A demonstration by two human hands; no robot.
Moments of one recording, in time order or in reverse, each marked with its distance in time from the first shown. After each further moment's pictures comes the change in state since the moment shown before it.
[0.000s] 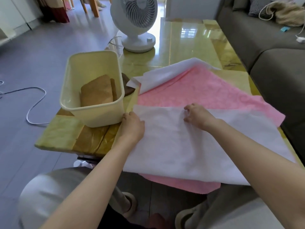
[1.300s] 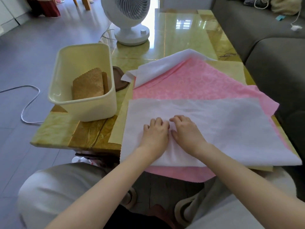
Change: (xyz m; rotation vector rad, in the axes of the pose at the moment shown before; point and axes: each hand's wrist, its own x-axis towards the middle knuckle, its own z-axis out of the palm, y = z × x) left_hand -0.064 0.033 0.039 0.232 0.043 0.558; right_hand -0.087 -0.037 0.045 0.011 0.172 -0.184
